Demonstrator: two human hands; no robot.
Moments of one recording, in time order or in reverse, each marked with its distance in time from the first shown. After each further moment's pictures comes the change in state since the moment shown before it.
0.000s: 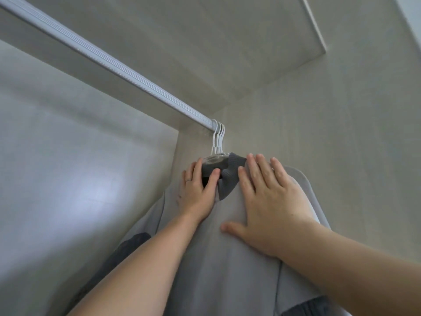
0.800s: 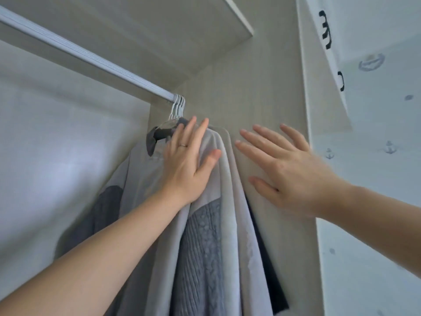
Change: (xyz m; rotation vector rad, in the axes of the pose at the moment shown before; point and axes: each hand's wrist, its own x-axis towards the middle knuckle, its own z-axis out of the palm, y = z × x) left_hand -0.132 0.129 -0.043 0.215 -0.044 0.510; right_hand -0.145 0.114 -0.022 0.268 0.298 -0.215
